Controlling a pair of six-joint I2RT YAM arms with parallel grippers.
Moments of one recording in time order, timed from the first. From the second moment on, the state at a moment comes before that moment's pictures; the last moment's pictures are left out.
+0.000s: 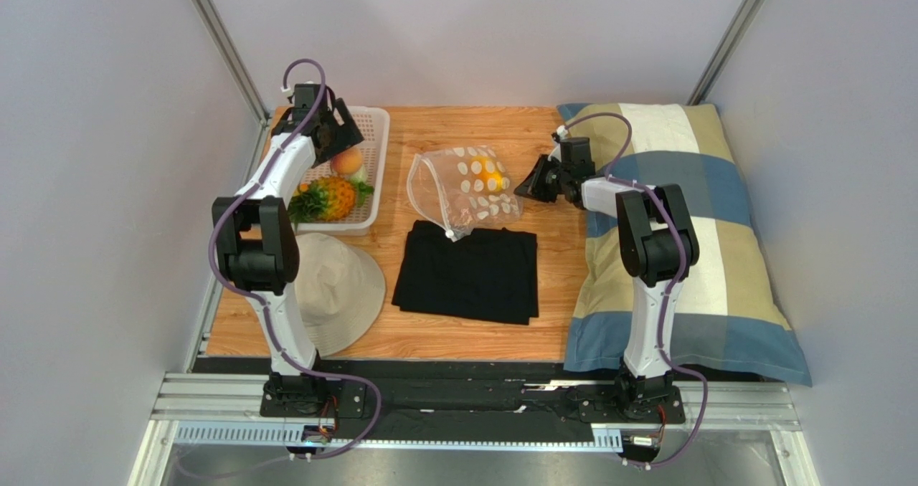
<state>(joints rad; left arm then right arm) -0.02 1.95 1.67 -0.47 -0.09 -0.50 0.19 2.10 1.31 0.10 -0.42 0.60</state>
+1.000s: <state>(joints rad) -0.38 1.88 1.19 0.02 0.29 -0.78 0.20 2.10 1.34 0.09 -0.44 0.59</state>
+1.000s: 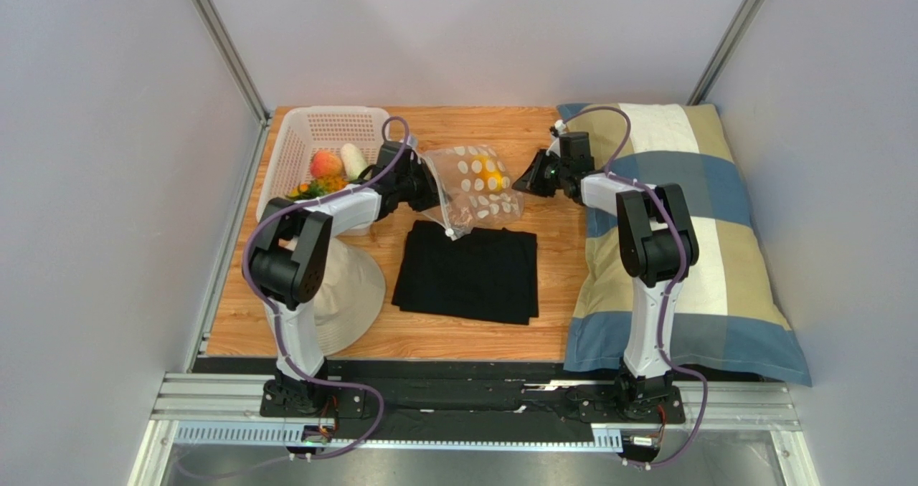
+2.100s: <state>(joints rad) -0.40 2.23 1.58 0.13 0.41 -0.71 0.27 2.36 1.76 -0.06 -0.40 0.54</state>
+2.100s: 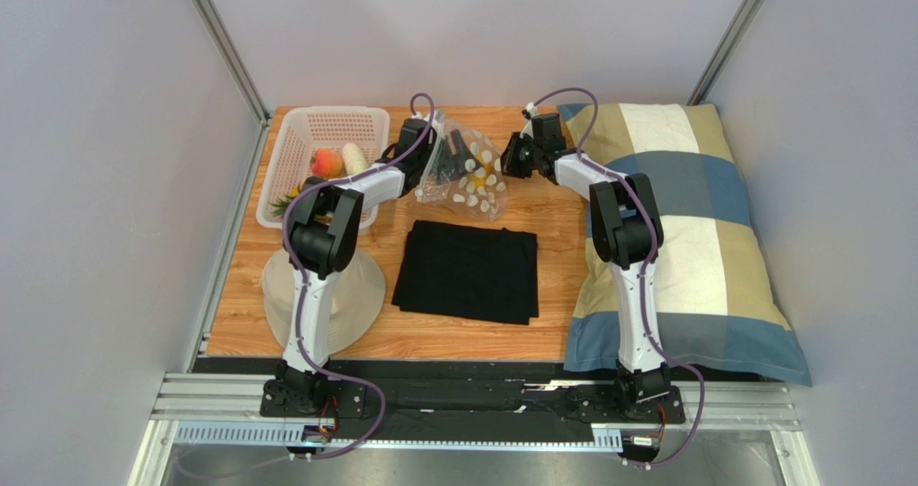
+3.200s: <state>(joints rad) -0.41 2.32 1.79 -0.10 0.38 -0.63 0.15 2.14 1.50 -0.10 -0.41 0.51</state>
